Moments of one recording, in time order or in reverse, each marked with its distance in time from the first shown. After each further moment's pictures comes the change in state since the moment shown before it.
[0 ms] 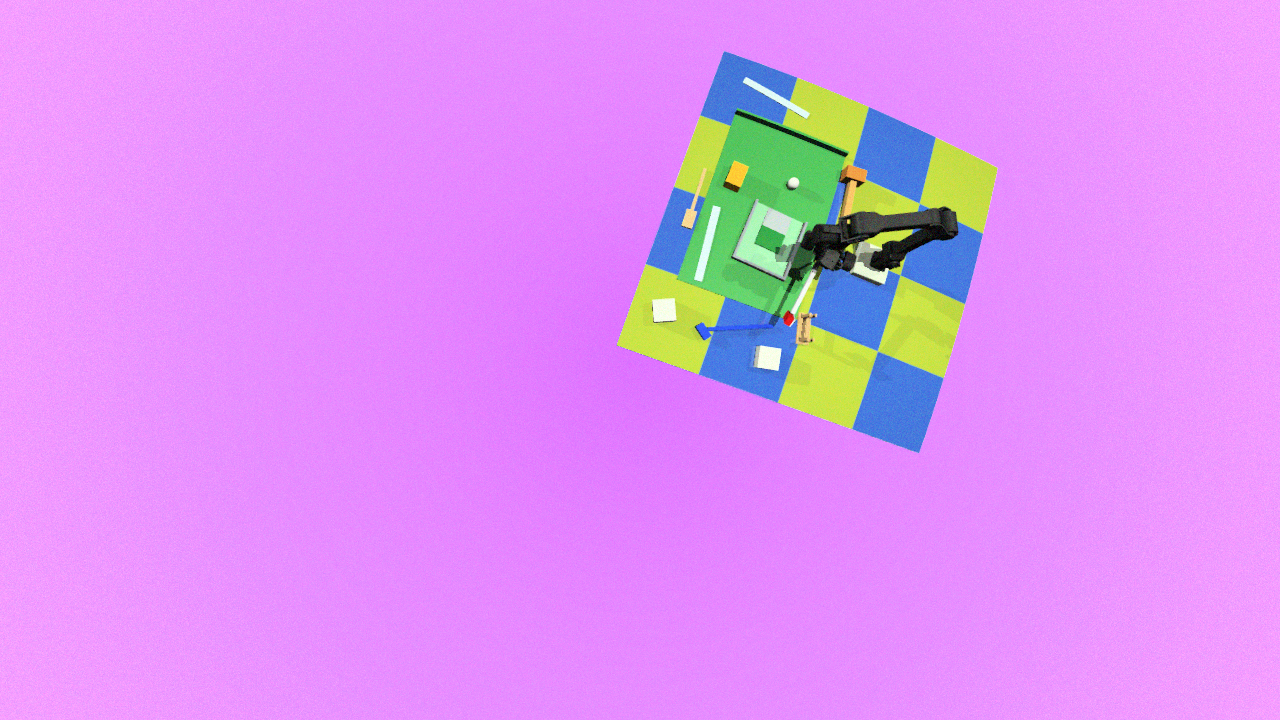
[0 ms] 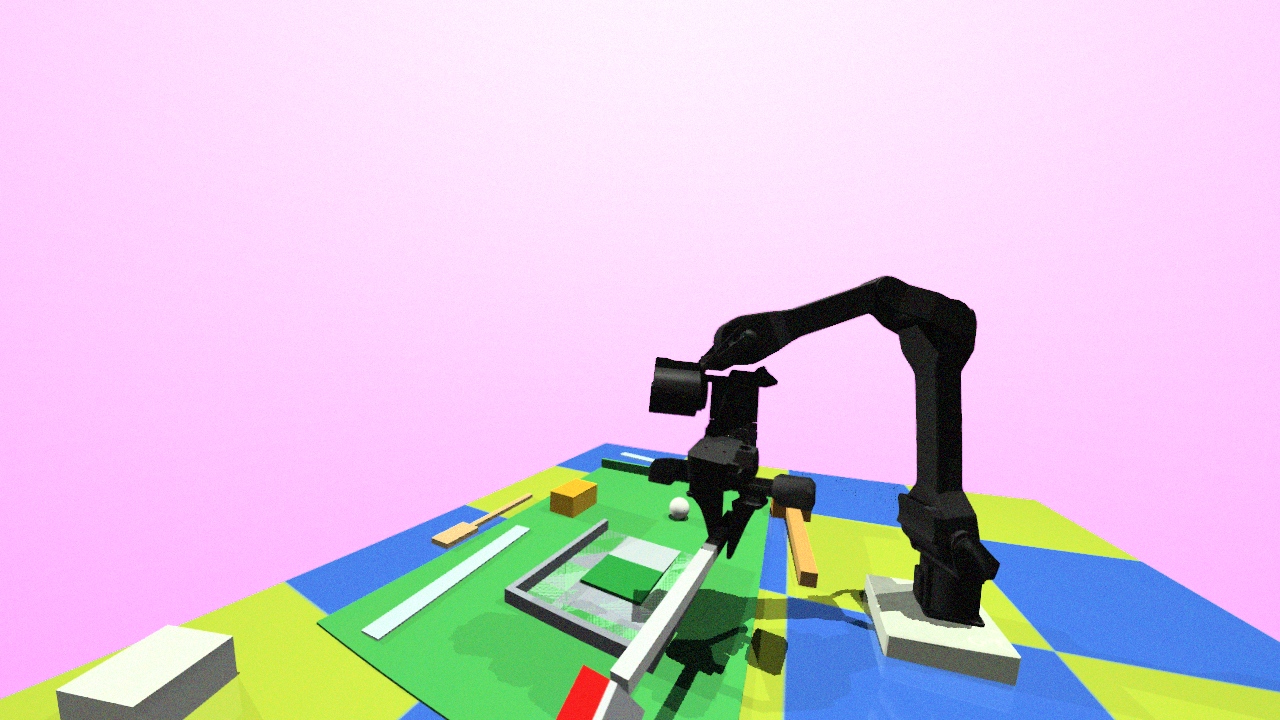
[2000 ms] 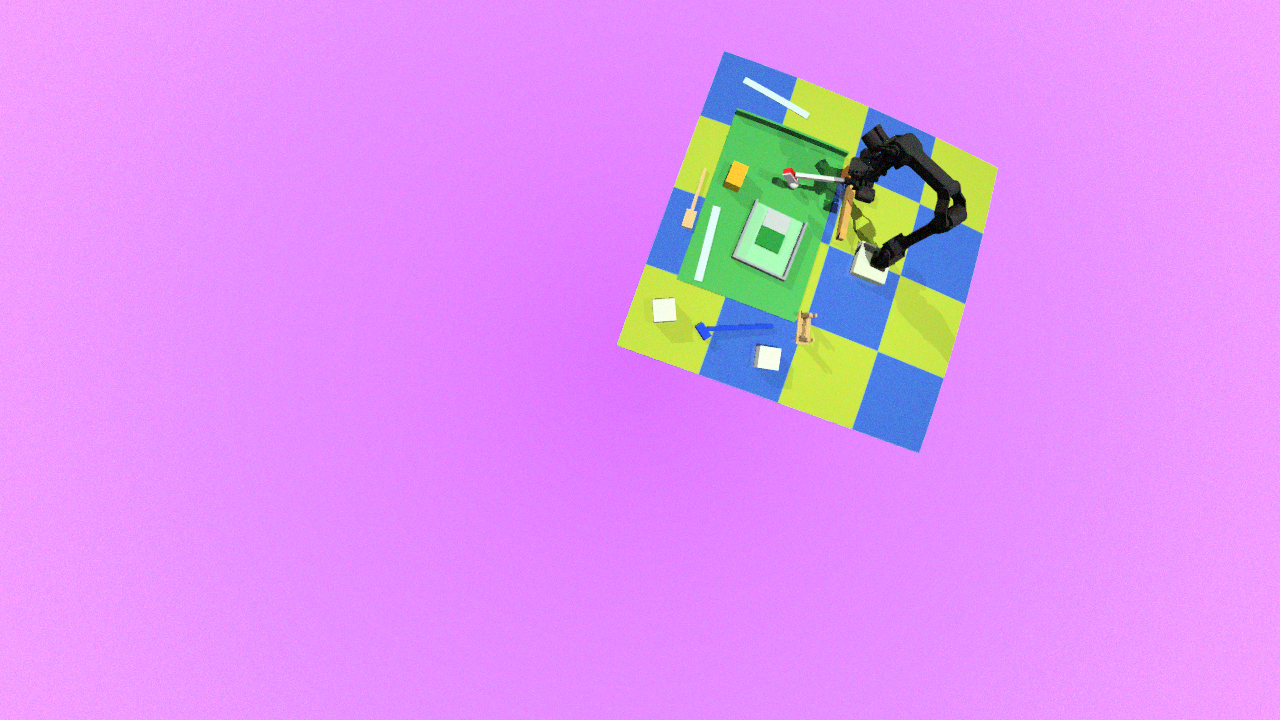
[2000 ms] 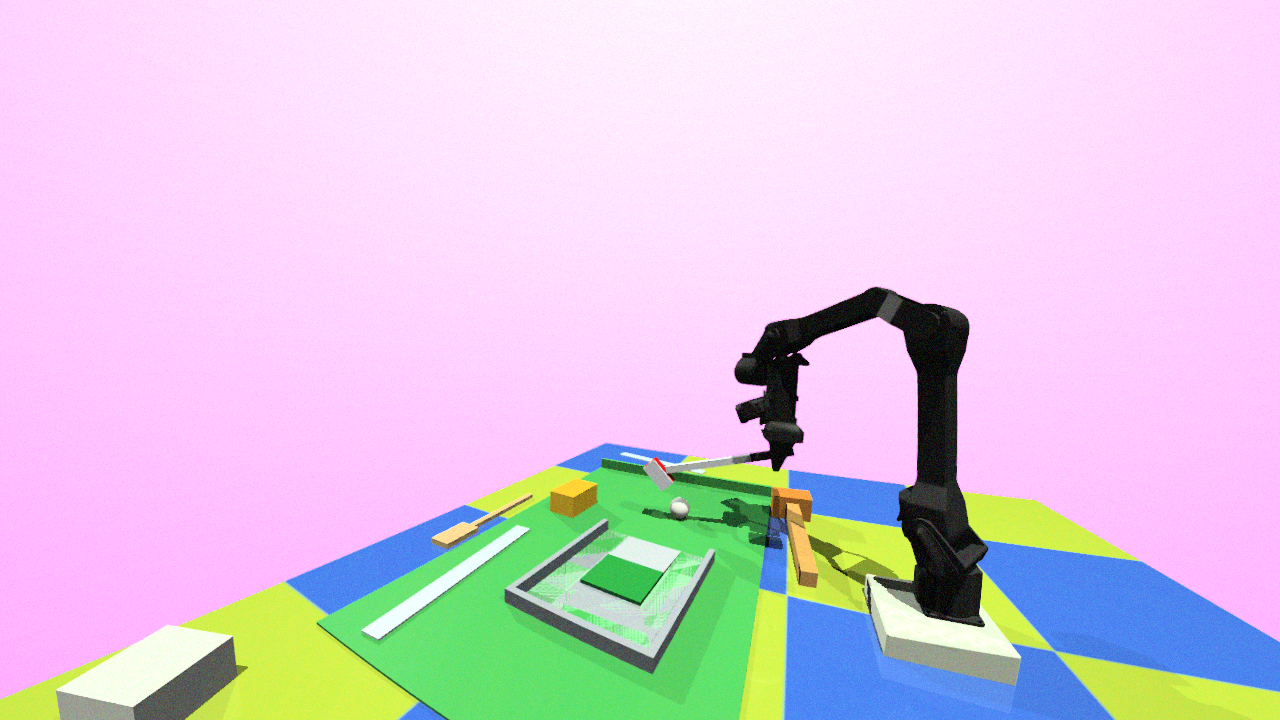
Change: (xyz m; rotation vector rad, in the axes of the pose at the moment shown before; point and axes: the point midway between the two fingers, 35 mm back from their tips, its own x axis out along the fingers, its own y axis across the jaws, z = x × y) arm -0.081 0.006 -0.299 1.299 0.130 -0.166
